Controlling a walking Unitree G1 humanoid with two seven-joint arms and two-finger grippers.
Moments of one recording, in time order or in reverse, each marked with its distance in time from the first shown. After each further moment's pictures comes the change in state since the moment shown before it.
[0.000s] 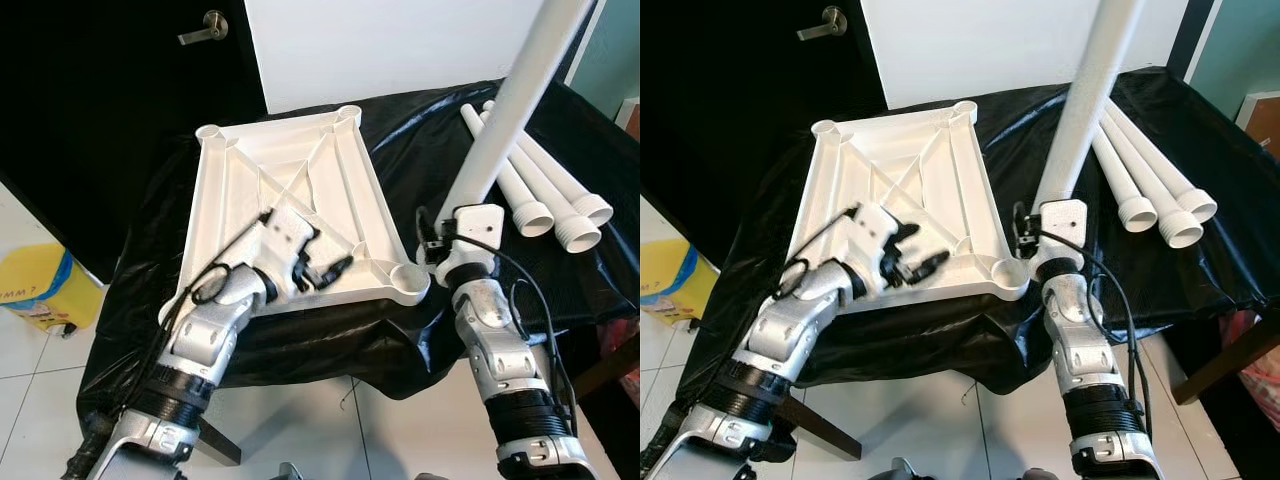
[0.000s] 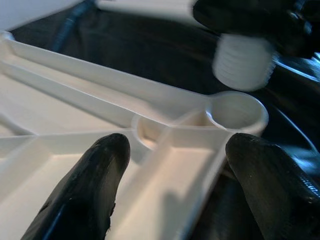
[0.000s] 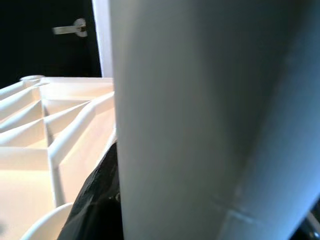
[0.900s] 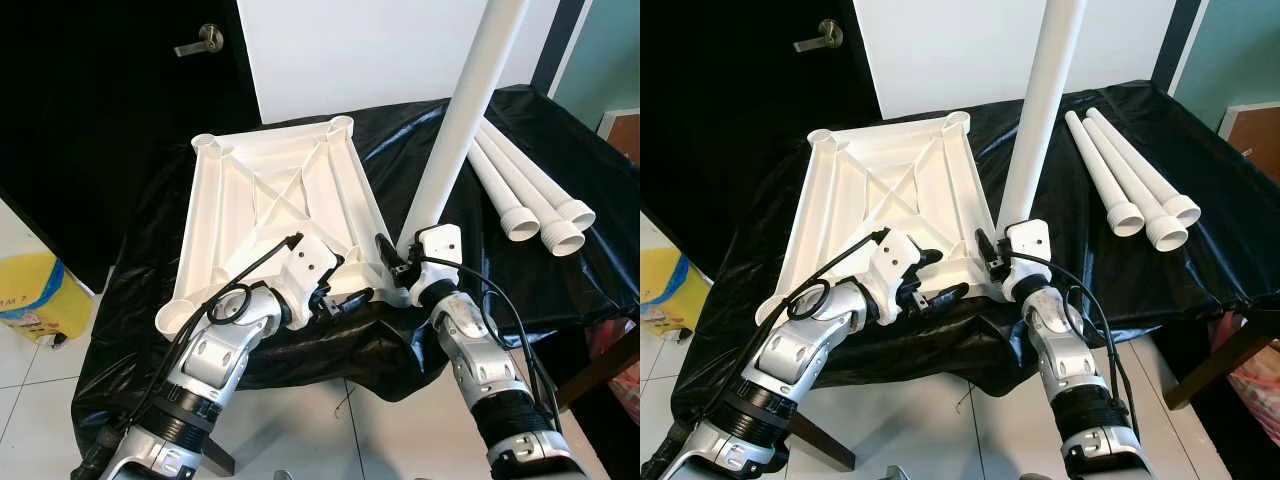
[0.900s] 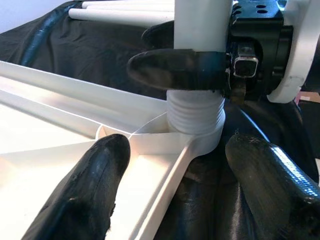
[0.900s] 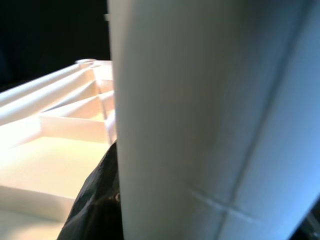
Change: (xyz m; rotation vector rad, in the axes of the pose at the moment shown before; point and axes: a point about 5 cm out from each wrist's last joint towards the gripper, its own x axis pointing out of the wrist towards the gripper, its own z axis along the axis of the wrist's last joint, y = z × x) left arm 0.002 -0.017 0.002 0.019 0.006 -0.041; right arm 0.000 0.017 -0.031 0.058 0.091 0.176
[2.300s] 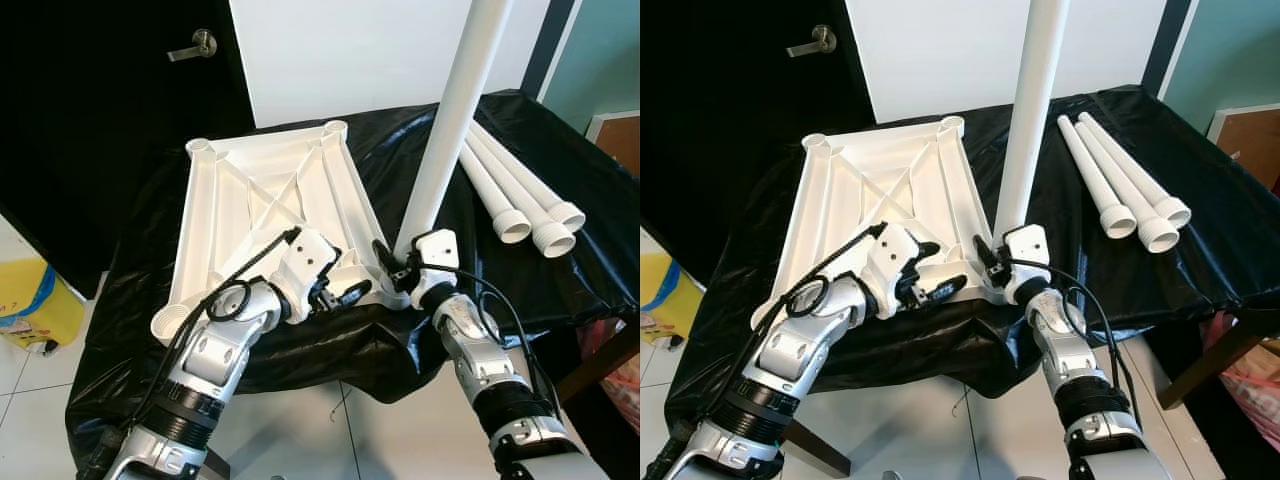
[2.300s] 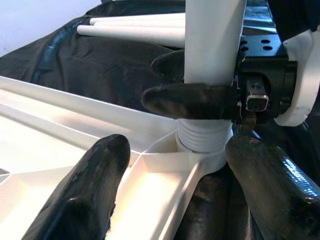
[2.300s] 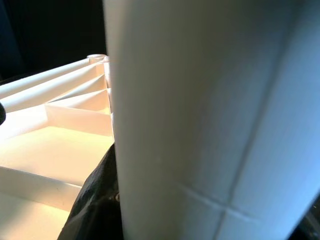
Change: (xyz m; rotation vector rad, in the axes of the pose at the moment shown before) left arm 0.000 0.005 0.006 0.019 -0.019 0.043; right arm 0.003 0.000 -0.018 0.000 0.031 0.071
